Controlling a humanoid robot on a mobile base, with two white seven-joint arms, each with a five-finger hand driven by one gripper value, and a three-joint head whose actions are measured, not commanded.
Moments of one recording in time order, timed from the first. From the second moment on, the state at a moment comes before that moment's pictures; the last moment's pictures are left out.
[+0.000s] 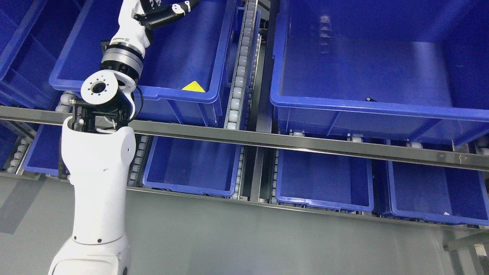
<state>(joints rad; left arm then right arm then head) -0.73 0.00 -0.08 -1.62 0.13 0.42 0.01 0.00 0.00 -0.09 0.00 0.00 -0.10 0.02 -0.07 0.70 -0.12</state>
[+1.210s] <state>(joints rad) -0.45 0.00 0.14 -1.70 0.12 -0.01 -0.31 0.00 0.00 -0.09 0.00 0.00 -0.10 0.02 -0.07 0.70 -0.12</state>
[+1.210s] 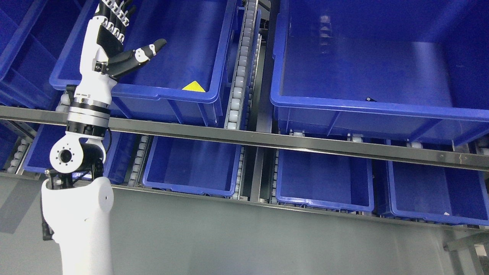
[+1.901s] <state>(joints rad) -0.47 0.00 0.13 -1.71 0.12 0.01 -0.22 0.00 0.00 -0.09 0.00 0.00 -0.10 0.02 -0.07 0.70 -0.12</state>
